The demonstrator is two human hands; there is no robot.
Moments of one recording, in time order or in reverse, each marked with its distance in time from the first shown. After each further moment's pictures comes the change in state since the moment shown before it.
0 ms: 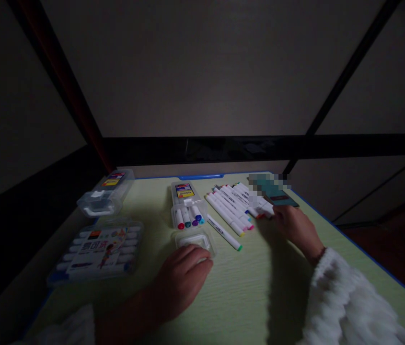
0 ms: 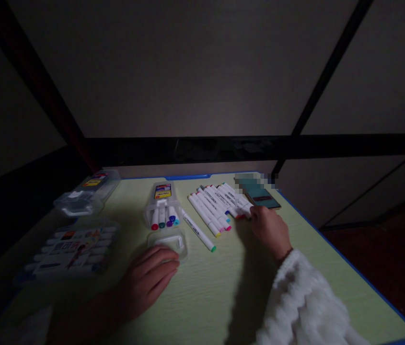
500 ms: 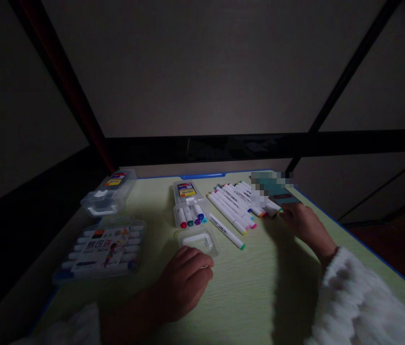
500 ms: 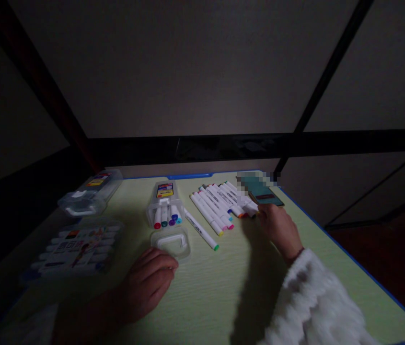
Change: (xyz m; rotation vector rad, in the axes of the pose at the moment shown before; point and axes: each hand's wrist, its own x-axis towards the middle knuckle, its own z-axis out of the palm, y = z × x) left_hand -0.004 0.002 -0.002 -0.041 0.040 0.071; right_hand 0.005 0.025 0.013 0.111 0.053 -0.070
